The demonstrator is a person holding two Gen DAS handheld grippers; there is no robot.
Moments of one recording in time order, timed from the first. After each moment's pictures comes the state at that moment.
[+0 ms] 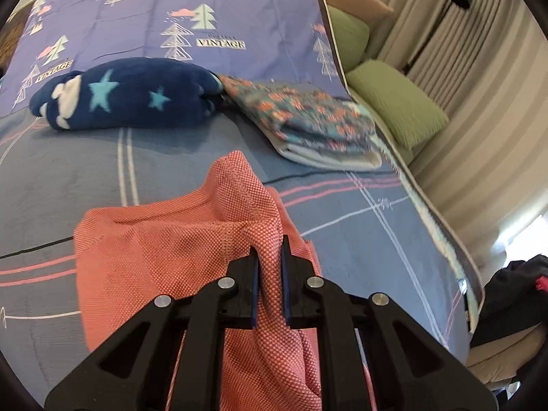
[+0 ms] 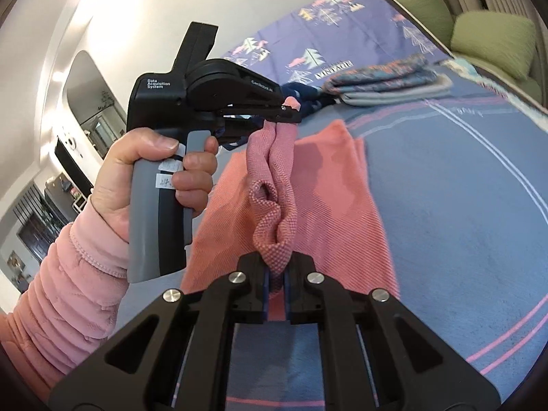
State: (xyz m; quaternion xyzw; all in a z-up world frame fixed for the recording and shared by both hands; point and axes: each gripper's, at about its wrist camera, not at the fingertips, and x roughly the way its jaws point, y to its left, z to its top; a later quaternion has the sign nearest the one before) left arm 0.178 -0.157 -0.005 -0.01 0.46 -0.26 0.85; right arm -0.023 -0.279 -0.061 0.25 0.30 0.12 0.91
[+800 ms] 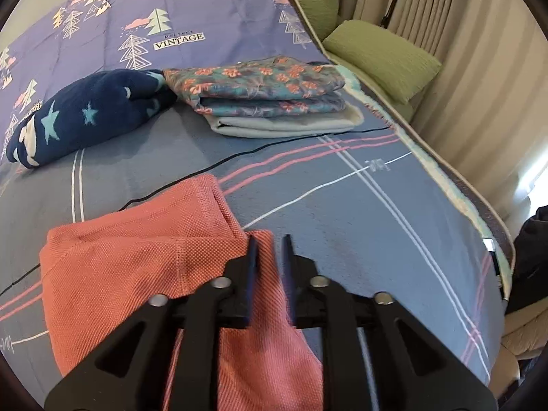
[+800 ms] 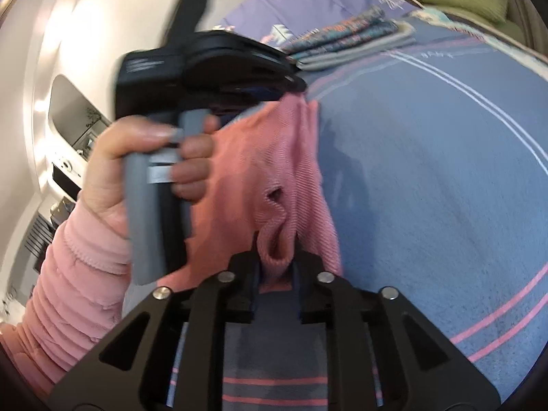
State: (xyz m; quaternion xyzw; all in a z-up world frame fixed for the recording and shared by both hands) left arm 0.153 -0.218 -0.020 0.08 0.45 -0.29 0.84; right arm -0.033 -0.313 -0.089 0.32 0.35 0.11 0.87
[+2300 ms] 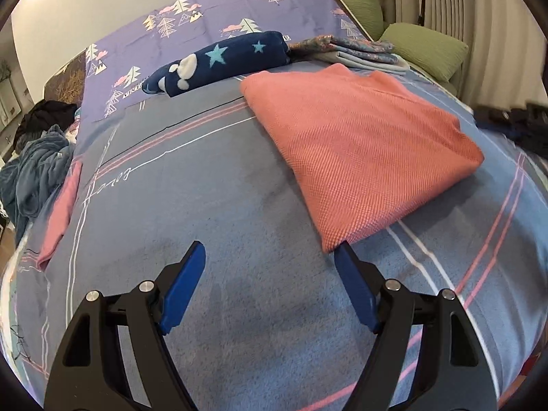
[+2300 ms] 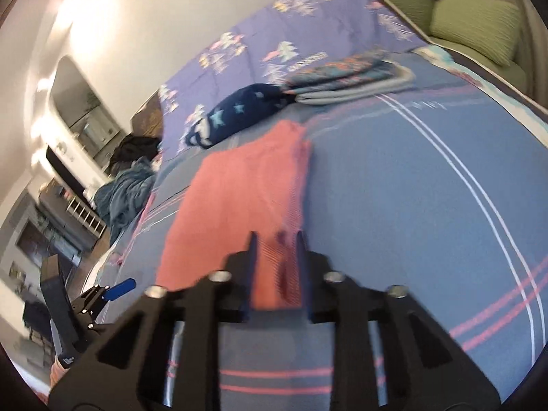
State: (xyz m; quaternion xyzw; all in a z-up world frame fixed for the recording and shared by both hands) left arm -0.032 -0.013 -0.051 0.15 0.39 -0.14 0.90; right arm -0.025 -0.319 -0.041 0.23 0.32 0.12 0.91
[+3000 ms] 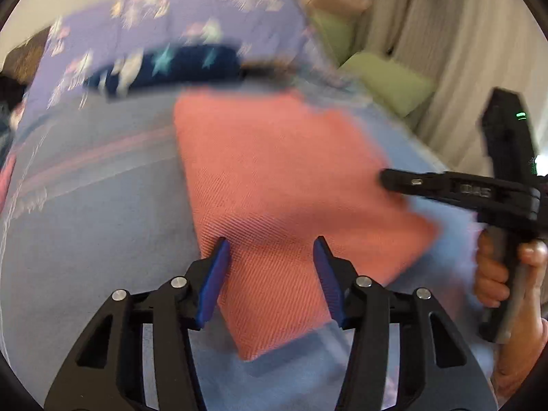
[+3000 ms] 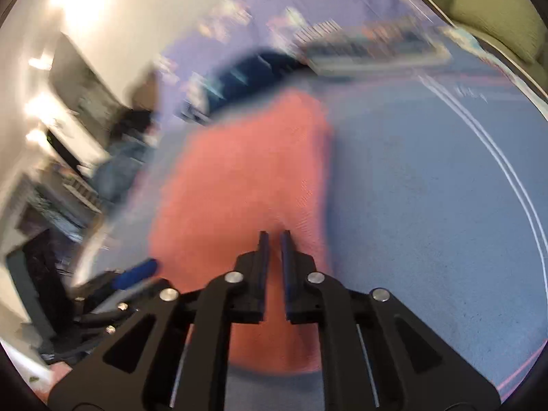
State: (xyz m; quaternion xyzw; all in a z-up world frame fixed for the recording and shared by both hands) left arm 0.027 -0.049 -0.064 0.02 0.43 -0.25 0.87; right arm 0.043 -0.309 -0.090 0.23 0.40 0.11 0.88
